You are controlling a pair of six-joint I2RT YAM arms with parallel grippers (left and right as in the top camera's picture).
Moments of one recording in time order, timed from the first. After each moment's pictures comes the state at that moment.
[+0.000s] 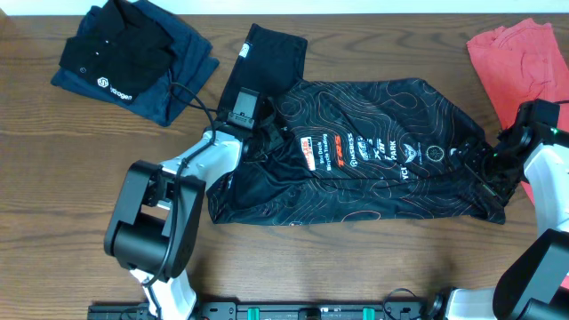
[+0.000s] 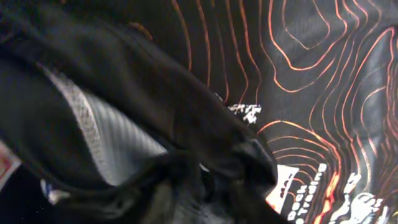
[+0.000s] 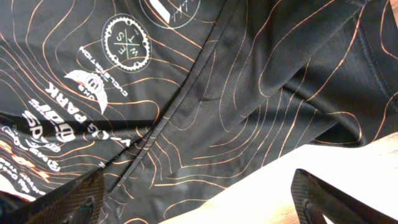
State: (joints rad) left arm -0.35 1.91 1.07 -0.24 0.23 -0.89; right arm -0.36 1.58 1.10 -0.99 -0.19 0.42
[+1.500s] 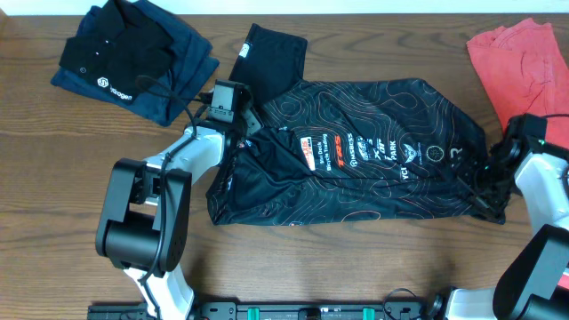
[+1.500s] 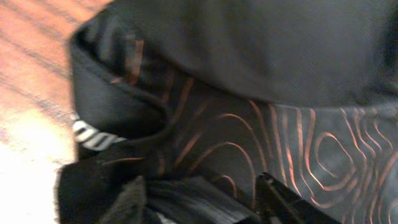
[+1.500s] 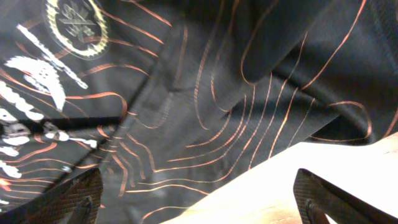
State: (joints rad) left arm -0.25 1.91 1.07 -0.15 0.04 -0.81; right arm -0.36 1.58 0.98 -0.92 -0.16 0.41
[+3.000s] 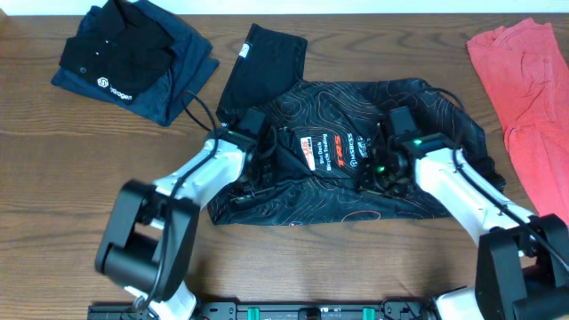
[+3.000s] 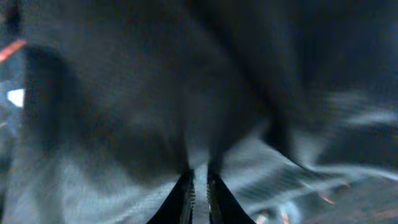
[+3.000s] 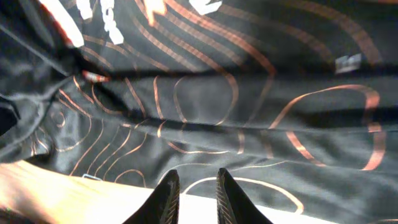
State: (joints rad) left arm -0.41 1.81 1.04 -0.79 0.18 -0.64; right arm 0.31 1.63 0.96 -0.77 -0.32 0.48
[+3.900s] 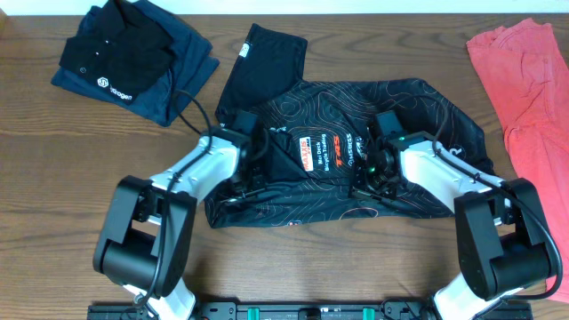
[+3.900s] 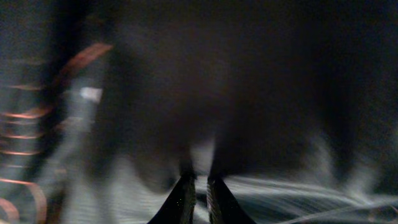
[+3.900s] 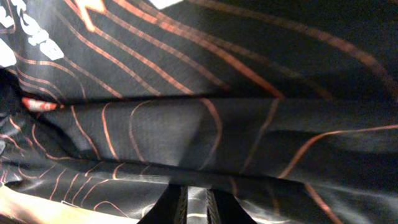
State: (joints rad) left arm -0.35 1.82 1.04 -0.86 0.10 -0.64; right arm 0.30 1.79 0.96 -0.70 -0.36 0.52
